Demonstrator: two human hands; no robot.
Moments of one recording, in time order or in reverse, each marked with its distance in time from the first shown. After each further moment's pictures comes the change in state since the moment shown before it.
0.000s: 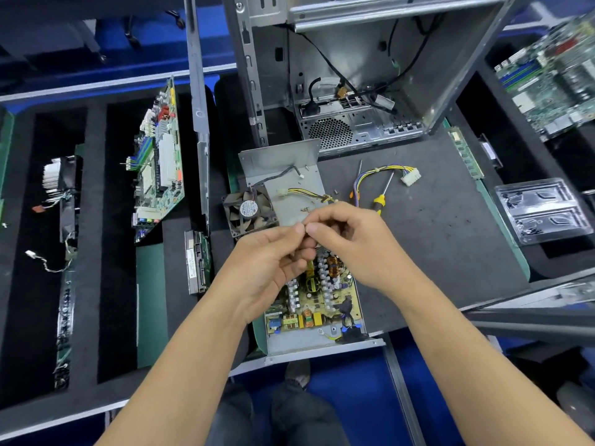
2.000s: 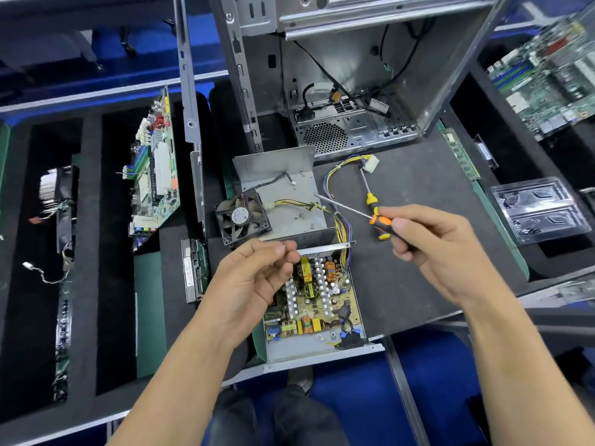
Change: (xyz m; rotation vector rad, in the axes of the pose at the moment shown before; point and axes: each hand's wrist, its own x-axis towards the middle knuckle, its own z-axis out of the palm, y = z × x) left_hand -0.012 -0.008 -0.018 -0.178 -0.002 0.110; right_hand -0.032 0.026 -0.076 0.388 0.168 0.048
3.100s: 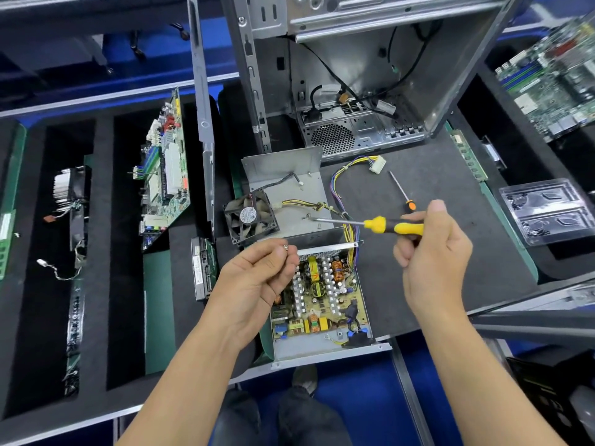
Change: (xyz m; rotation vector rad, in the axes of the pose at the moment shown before) left_hand -0.004 -0.004 -0.005 -0.038 0.090 0.003; right_hand 0.000 0.019 0.048 0.176 0.573 -0.070
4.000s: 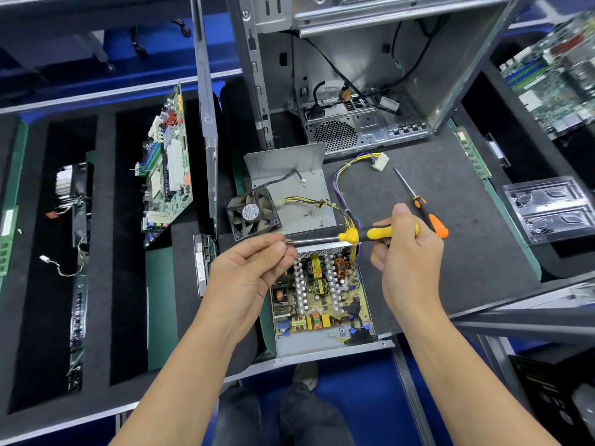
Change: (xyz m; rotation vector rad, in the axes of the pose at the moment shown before) left_hand 0.005 0.002 -0.010 0.091 0.015 0.135; right_hand -0.020 -0.001 0.027 -0.024 -0.056 0.139
